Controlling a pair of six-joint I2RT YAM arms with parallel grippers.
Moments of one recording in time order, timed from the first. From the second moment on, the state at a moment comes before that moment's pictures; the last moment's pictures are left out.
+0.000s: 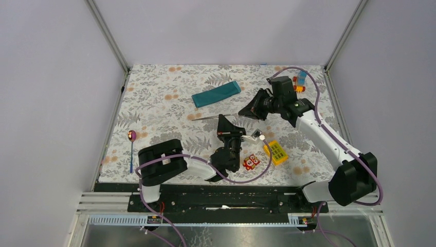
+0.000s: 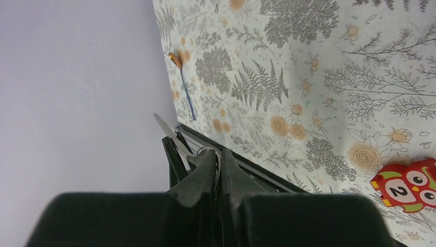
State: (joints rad) left arm -1.25 1.86 0.82 1.47 -1.18 1.72; right arm 0.41 1.38 1.18 -0.49 -0.49 0.98
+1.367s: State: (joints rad) left arm -0.11 1.97 1.25 -0.07 0.49 -0.69; right arm 0.08 2.42 1.93 -0.07 -0.69 0.44
